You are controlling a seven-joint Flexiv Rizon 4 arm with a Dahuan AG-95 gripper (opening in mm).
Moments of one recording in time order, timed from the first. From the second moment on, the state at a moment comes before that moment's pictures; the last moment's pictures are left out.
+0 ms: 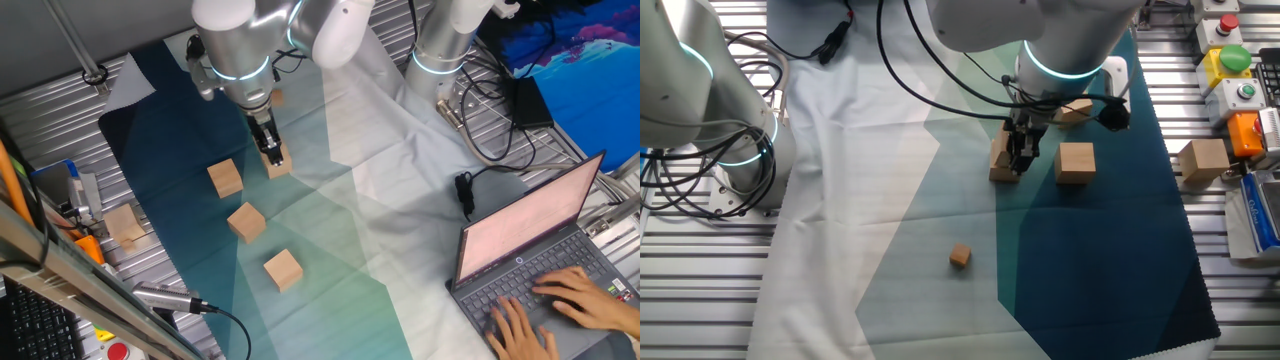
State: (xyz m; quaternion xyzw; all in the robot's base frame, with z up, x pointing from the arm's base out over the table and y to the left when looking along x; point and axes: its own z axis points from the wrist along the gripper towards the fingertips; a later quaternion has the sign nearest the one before) arm 0.459 0.010 0.071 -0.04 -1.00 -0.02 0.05
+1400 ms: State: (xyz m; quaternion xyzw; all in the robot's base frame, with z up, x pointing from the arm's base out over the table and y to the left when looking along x) arm 0.455 0.010 0.070 -0.03 -1.00 -0.02 0.04
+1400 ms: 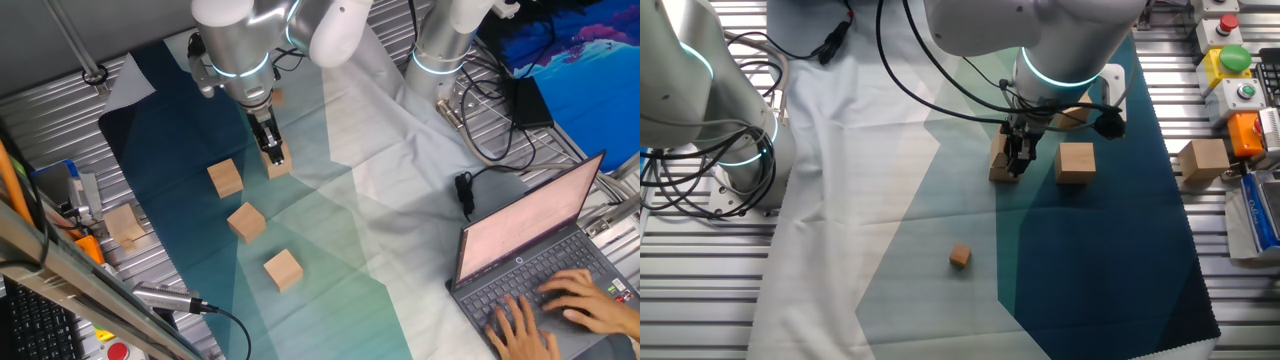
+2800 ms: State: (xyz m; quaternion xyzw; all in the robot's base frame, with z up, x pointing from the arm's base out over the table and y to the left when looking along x) arm 0.453 0.006 0.071 -0.03 -1.00 -0.03 0.03
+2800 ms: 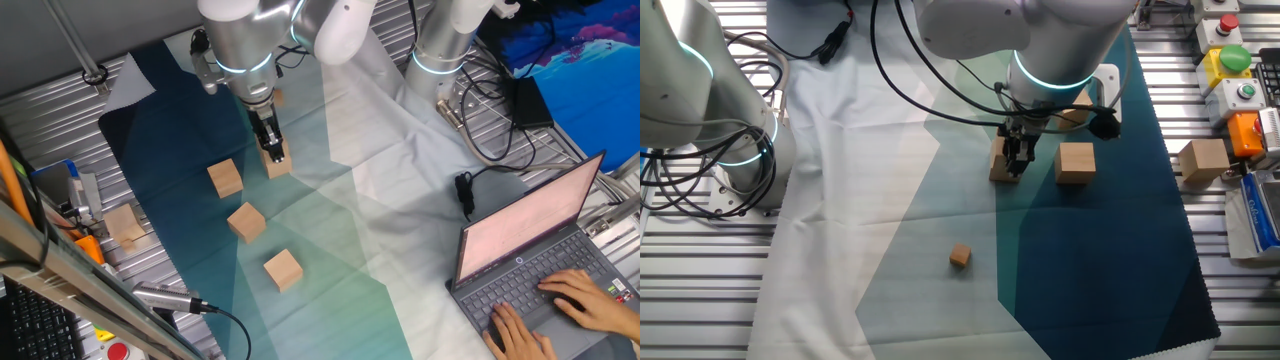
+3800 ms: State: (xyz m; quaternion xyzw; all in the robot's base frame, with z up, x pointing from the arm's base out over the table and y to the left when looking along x) arm 0.450 0.006 0.070 -0.02 -1.00 -0.05 0.03
